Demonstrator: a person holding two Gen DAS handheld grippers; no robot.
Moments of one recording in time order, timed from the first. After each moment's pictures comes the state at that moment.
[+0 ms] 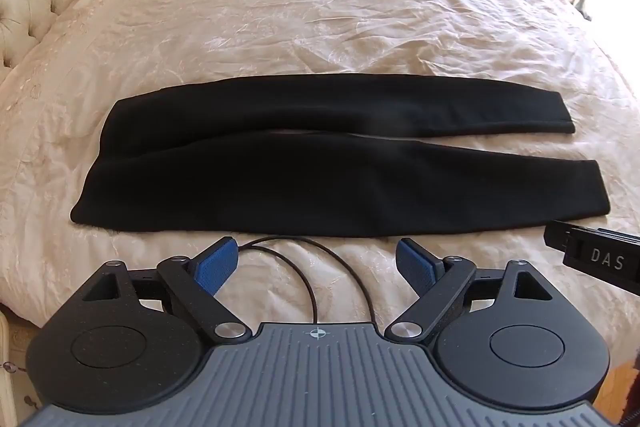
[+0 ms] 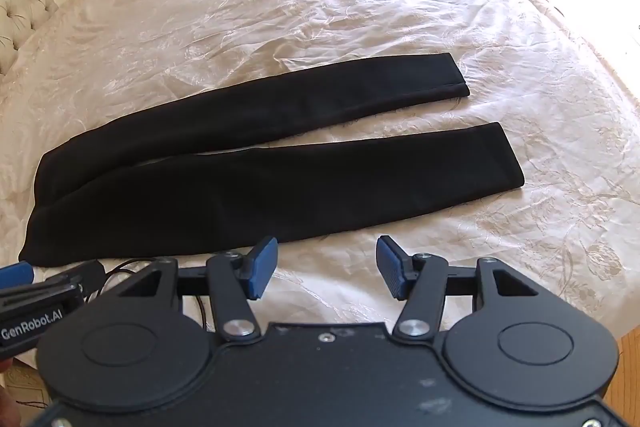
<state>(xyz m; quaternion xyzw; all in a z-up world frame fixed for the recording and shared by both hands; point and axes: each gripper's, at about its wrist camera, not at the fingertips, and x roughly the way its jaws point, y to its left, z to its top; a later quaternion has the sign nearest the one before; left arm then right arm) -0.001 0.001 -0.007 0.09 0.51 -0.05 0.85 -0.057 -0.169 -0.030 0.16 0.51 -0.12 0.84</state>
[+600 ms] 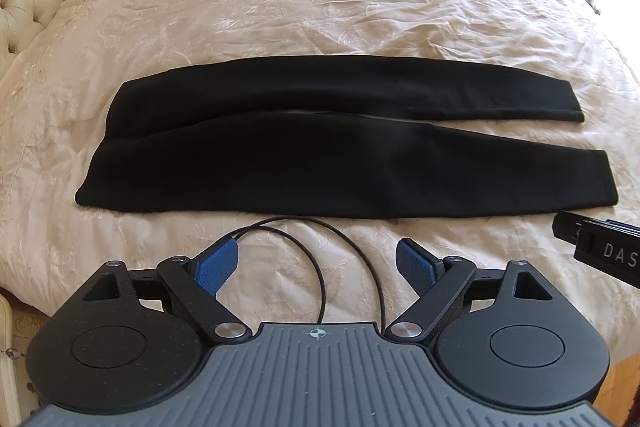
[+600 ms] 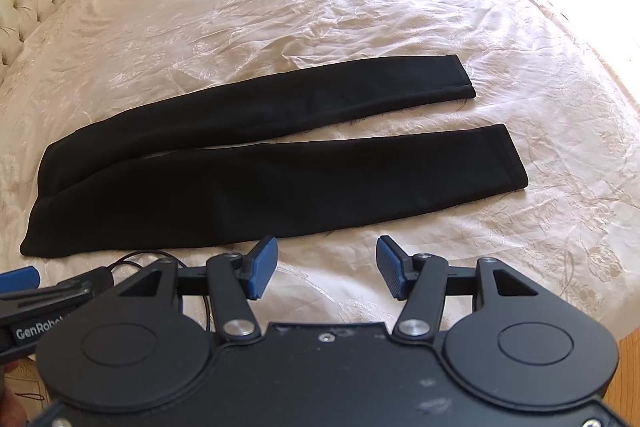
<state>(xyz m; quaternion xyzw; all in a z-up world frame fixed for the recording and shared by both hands) -0.004 0.007 -0.012 0.09 0.54 -0.04 0.84 -0.058 -0.166 -0.030 0.15 0.51 -0.11 0.84</state>
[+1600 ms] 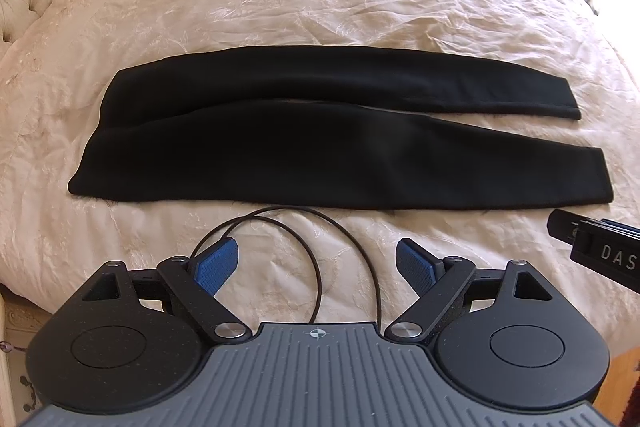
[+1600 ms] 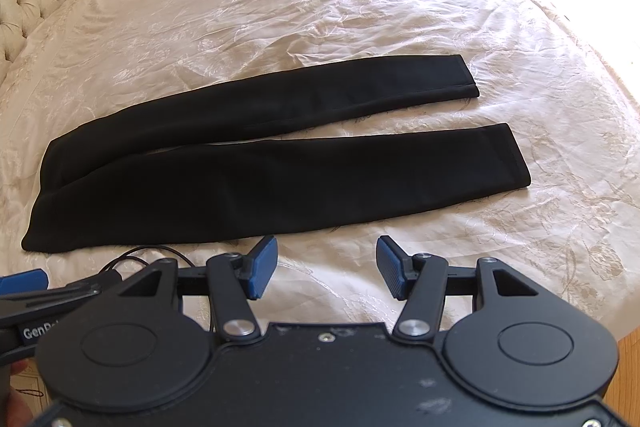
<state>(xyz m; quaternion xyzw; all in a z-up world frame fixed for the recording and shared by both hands) -0.006 0.007 -0.015 0.08 0.54 -0.04 0.83 -0.060 -0.163 -0.030 0.15 0.51 -0.11 0.84</state>
